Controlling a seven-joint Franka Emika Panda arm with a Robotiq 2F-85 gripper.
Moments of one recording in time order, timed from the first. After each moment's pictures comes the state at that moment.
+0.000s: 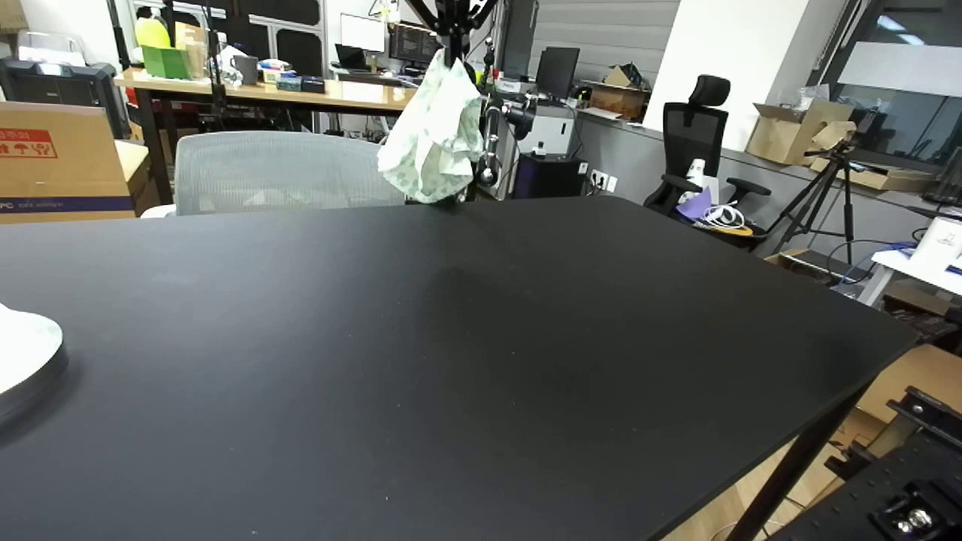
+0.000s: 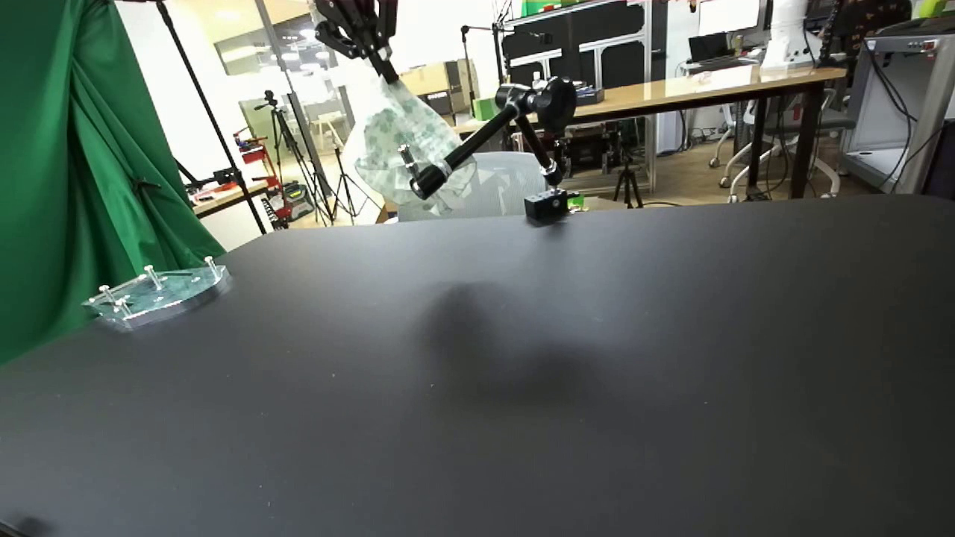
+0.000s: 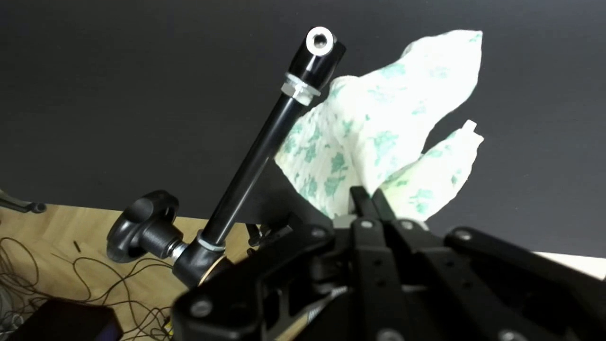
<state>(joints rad) 0.20 0.28 -0.01 -1.82 -0.28 2.23 0.30</state>
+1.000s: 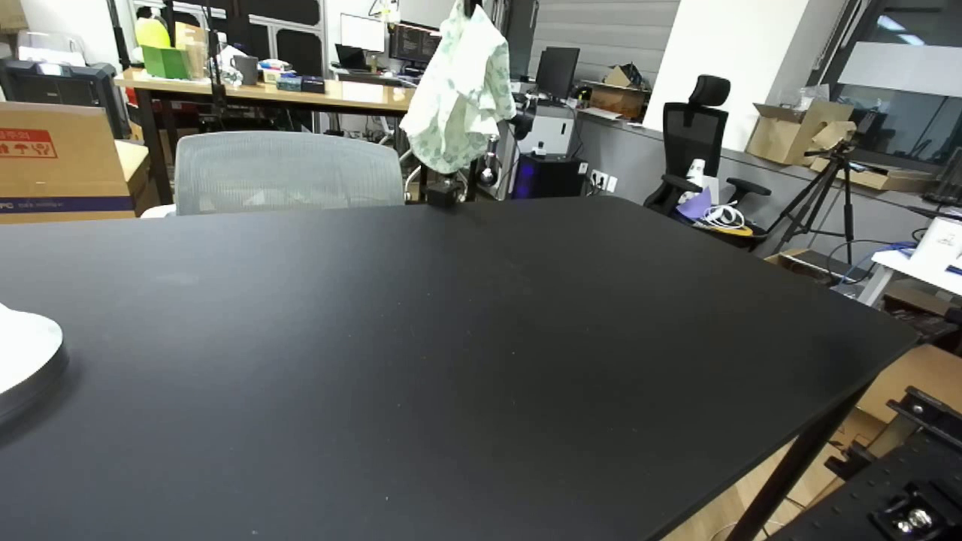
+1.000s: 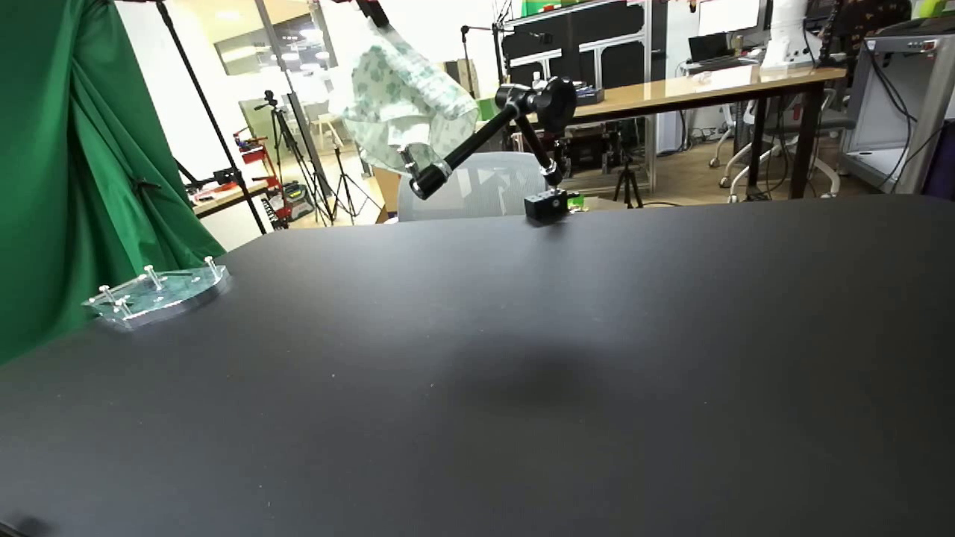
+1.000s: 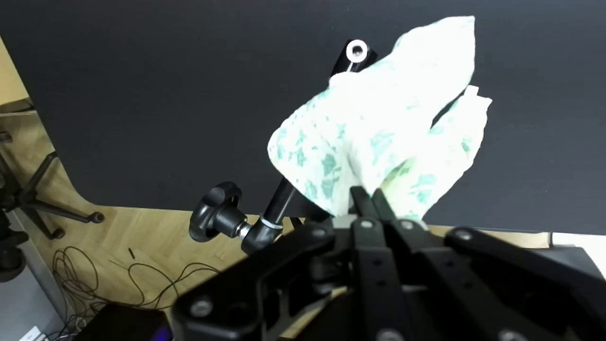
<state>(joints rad) 0.19 0.21 0.01 -1.75 -0.34 2.06 0.38</state>
